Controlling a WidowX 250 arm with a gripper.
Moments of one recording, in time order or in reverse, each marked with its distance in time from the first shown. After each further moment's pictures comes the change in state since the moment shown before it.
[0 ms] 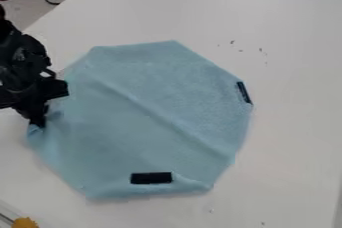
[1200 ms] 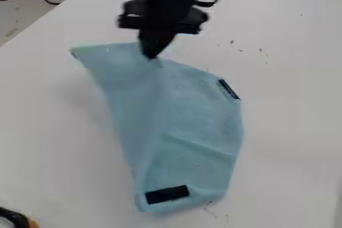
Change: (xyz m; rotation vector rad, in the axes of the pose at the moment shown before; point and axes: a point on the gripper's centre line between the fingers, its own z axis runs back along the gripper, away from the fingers) arm 0.006 -0.181 0.146 0.190 -0.074 -0.108
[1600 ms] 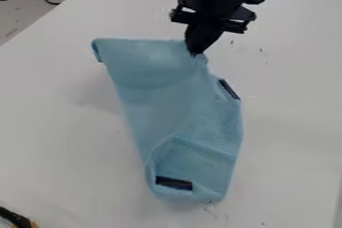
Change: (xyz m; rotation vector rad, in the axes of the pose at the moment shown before) arm -0.001 -0.051 -0.005 -0.013 0.076 -0.078
